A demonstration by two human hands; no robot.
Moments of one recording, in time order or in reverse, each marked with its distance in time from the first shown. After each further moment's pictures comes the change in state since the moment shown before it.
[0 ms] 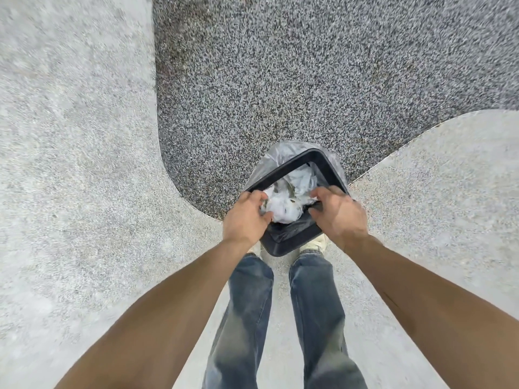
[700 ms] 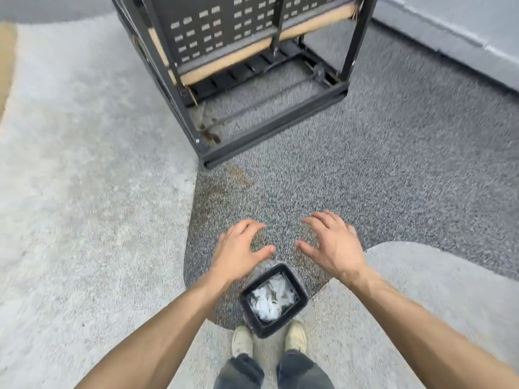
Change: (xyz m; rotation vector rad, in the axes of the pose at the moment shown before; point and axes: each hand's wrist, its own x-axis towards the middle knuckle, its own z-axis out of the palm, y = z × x) left_hand -0.198 0.182 -0.281 0.053 0.303 0.453; right_hand -0.183 -0.051 -0.340 -0.077 0.468 -0.293
